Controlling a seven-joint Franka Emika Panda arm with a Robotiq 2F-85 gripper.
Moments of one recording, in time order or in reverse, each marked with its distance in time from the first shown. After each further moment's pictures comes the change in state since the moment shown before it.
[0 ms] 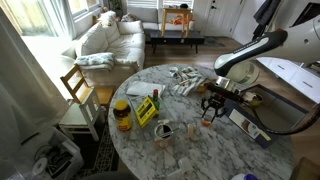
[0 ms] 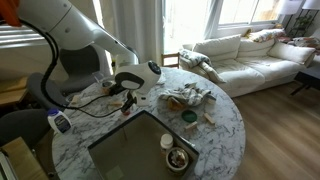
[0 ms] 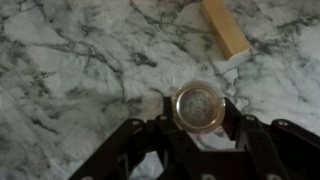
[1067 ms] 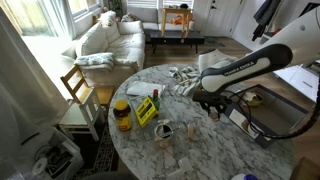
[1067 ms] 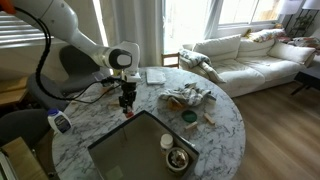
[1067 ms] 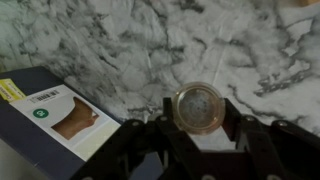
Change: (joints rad) arm 0.254 -0.037 -0.072 0.034 -0.713 -0.003 0.609
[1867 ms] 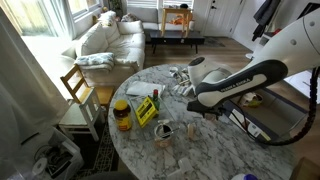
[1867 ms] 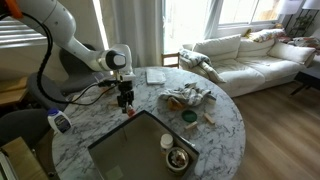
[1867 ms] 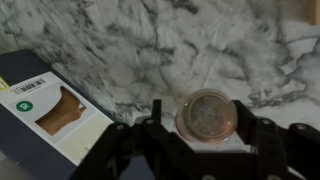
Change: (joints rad) arm 0.064 0.037 0.016 -0.003 -0.169 0.046 0.107
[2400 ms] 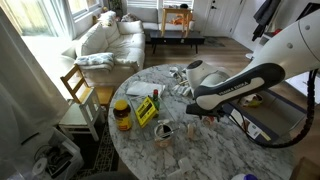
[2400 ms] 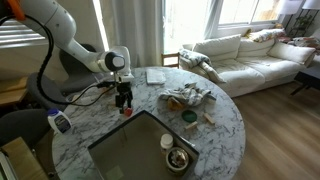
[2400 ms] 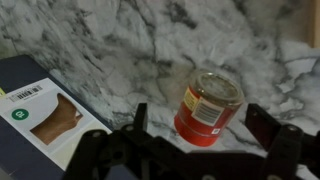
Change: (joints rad) arm 0.005 0.014 0.012 -0.001 0.000 0.002 0.000
